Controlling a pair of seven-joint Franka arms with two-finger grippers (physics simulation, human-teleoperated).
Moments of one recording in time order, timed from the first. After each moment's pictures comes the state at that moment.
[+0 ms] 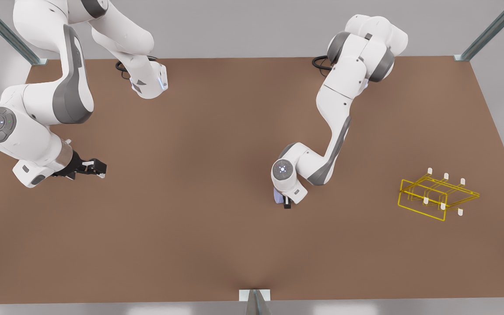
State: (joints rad) left arm -0.56 0.86 -0.04 -1.44 0.20 2.18 -2.26; right arm -0.31 0.27 0.43 -1.43 -0.12 1.65 0.07
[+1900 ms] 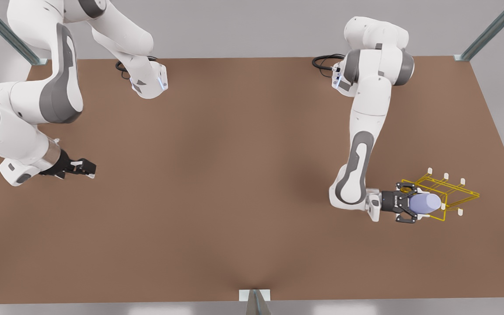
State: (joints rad) left arm -0.39 0.90 0.19 -1.57 1.62 1.39 -2.27; right arm -0.35 0.26 0.43 -1.42 -0.12 1.65 0.06
